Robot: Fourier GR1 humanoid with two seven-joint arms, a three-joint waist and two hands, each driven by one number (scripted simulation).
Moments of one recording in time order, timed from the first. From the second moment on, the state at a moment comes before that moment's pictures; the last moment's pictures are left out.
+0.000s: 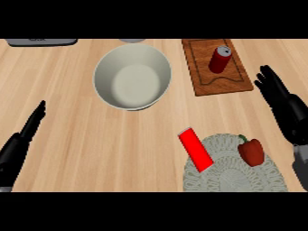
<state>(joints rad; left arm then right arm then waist) 0.05 0.62 -0.27 -1.55 0.10 0.26 -0.13 -0.21 -0.51 0.18 -1.51 -0.38 -0.09 0.01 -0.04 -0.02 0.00</state>
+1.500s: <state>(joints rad) -0.19 0.33 -0.39 -1.56 0.23 0.08 0.02 -0.07 -0.92 0.32 -1.65 0.15 0.07 0.48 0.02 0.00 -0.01</state>
